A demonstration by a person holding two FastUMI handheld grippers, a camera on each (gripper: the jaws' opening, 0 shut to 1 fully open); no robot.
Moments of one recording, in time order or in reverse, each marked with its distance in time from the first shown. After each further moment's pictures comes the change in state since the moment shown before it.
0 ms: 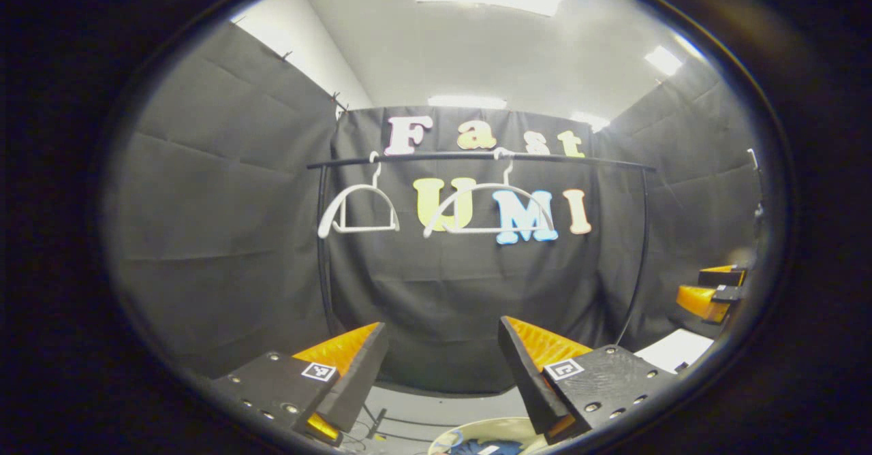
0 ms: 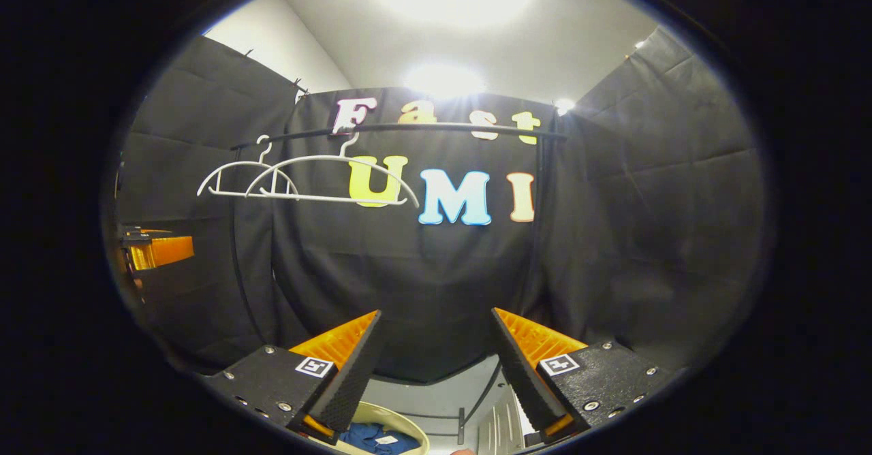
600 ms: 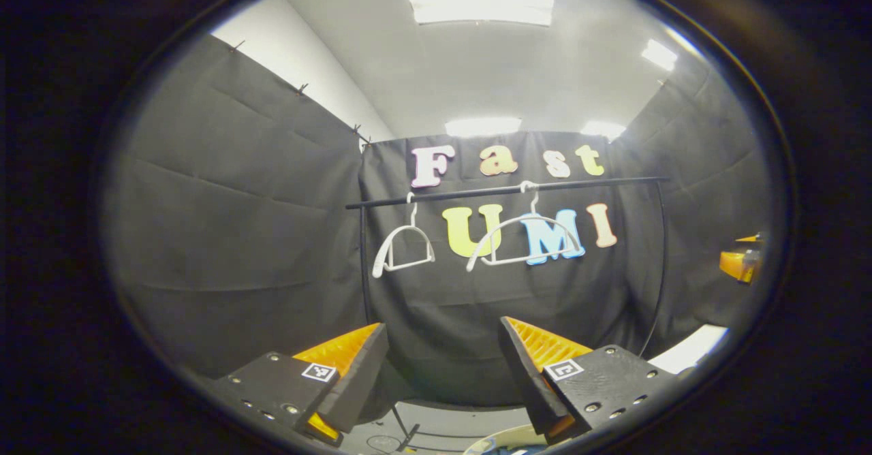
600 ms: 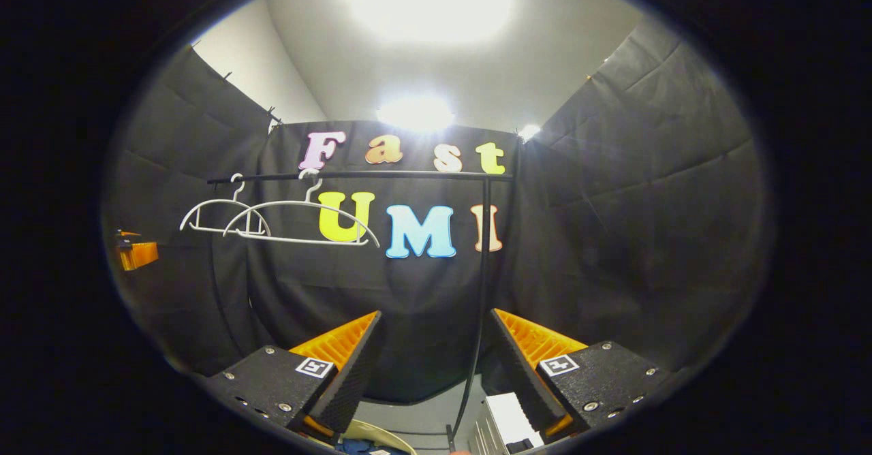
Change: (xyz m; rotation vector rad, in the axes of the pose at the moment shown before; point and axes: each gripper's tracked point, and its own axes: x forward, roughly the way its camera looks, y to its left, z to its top) left arm -0.045 0.039 0.033 0.045 -0.100 0.111; right arm -0.035 -0.047 0.034 0.063 -0.123 -0.121
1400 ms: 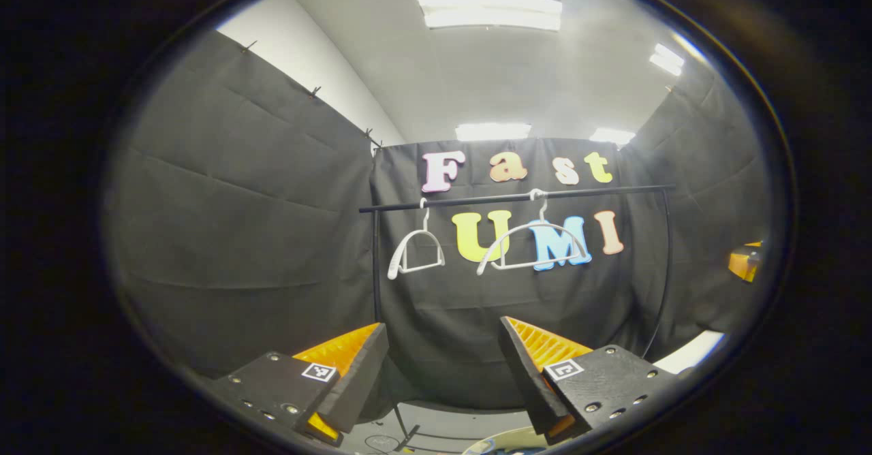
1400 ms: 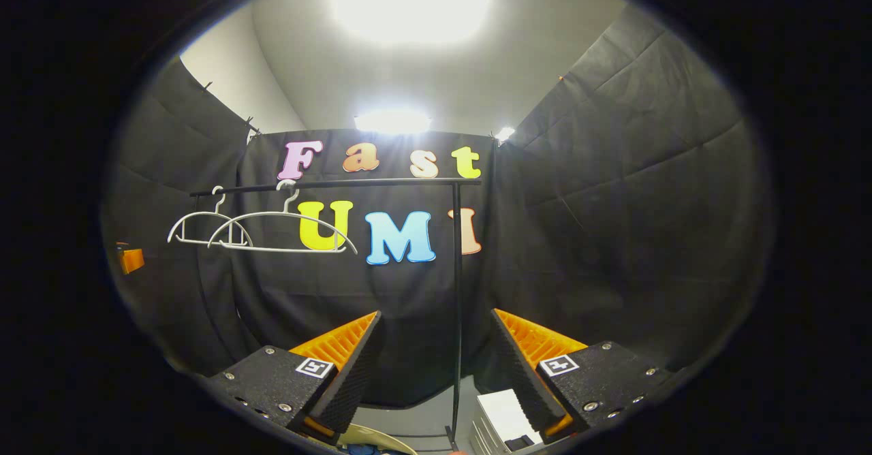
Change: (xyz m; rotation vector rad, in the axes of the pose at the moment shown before) left arm -0.020 0.007 0.004 -0.020 -0.019 0.033; right arm -0.015 -0.026 0.000 0.029 -0.018 -0.071
